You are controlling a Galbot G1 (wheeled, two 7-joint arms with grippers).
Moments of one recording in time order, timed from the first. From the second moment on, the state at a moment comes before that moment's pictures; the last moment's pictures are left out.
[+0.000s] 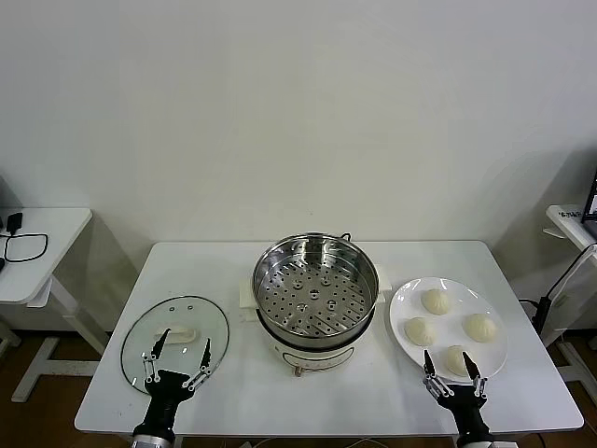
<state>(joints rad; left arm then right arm) 1.72 -1.33 -0.52 -2.00 0.15 -0.22 -0.11 -1.70 1.10 0.52 1.84 0.46 0.33 0.19</state>
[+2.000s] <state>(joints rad) 1.77 -1.35 -0.45 -2.18 0.14 -0.16 -0.15 0.00 0.86 -0.47 0.63 -0.13 0.27 -1.25</state>
